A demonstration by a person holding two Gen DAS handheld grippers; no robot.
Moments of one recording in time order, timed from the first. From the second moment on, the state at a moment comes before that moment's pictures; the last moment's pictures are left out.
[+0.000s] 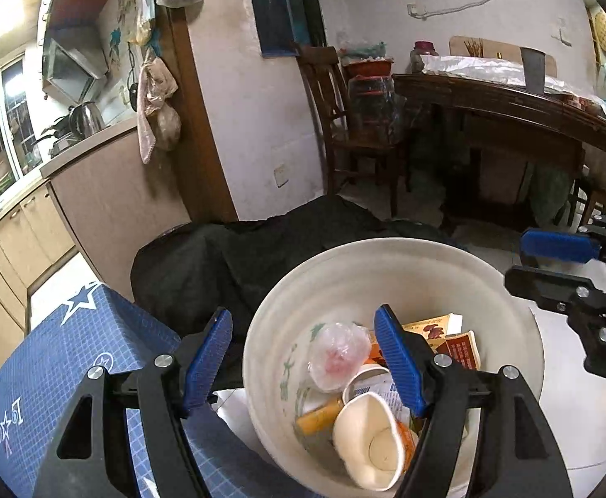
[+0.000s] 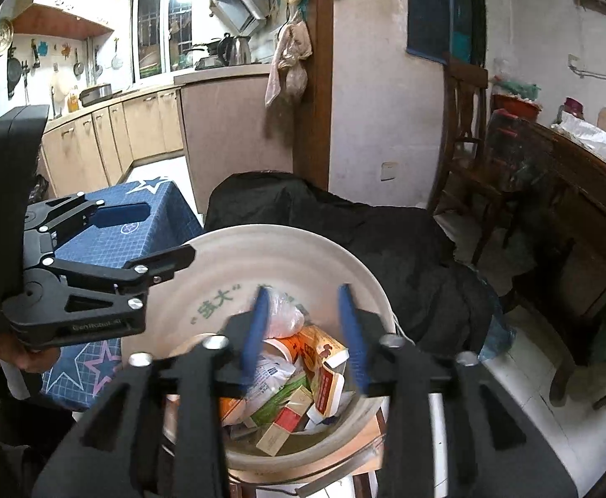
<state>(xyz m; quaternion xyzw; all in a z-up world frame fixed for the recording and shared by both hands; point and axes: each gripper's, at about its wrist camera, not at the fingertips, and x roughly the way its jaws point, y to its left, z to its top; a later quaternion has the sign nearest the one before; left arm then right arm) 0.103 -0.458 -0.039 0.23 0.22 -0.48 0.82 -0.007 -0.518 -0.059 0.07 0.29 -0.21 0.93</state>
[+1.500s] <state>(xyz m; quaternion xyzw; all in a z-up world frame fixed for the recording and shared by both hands) -0.042 -0.231 -0.064 0.19 0.18 -0.42 0.87 -0.158 -0.352 -0.091 0.10 0.25 -0.45 0.85</state>
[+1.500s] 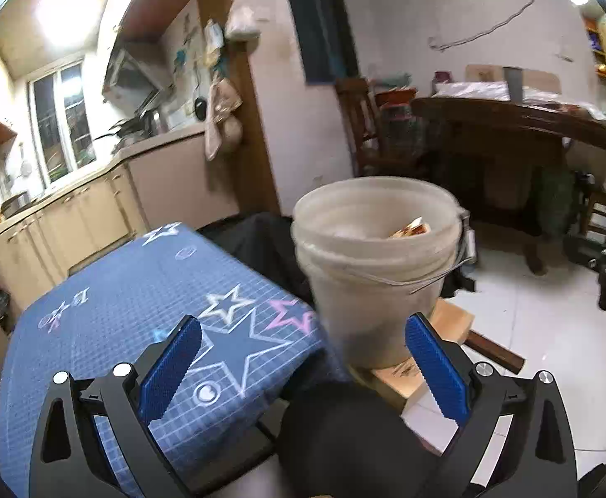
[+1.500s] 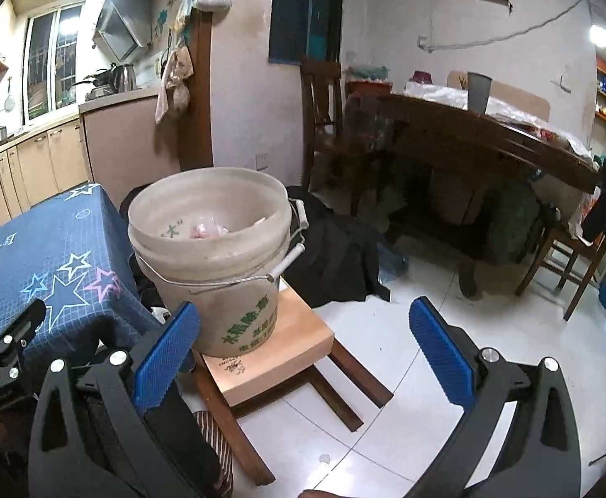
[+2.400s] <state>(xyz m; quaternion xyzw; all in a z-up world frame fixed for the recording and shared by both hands) -0.028 -0.244 -0.072 0.20 0.24 -0.37 0.87 -0.146 -0.356 -0.084 0.07 0.27 -0.46 0.84</state>
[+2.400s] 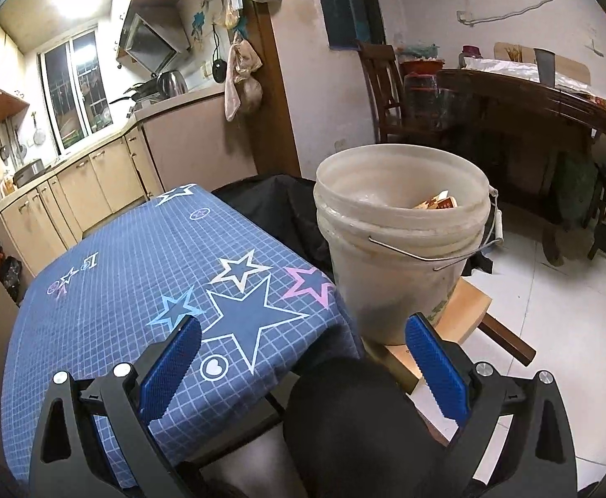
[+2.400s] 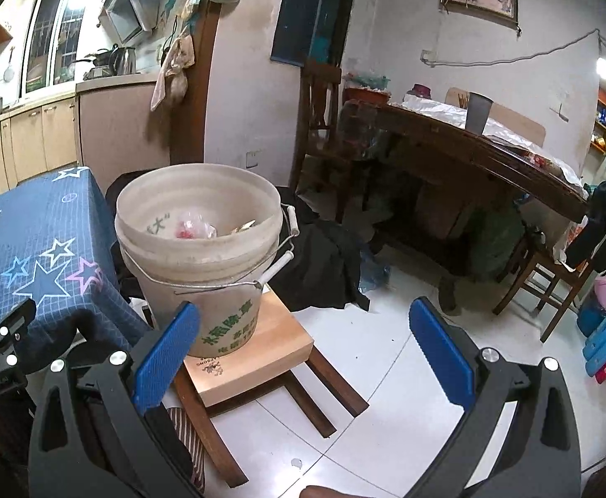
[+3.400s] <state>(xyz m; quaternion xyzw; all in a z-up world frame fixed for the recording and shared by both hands) -0.039 -0.244 -0.066 0.21 0.22 -0.37 0.88 -0.153 -0.352 -0.076 0.08 0.26 -0.45 0.85</state>
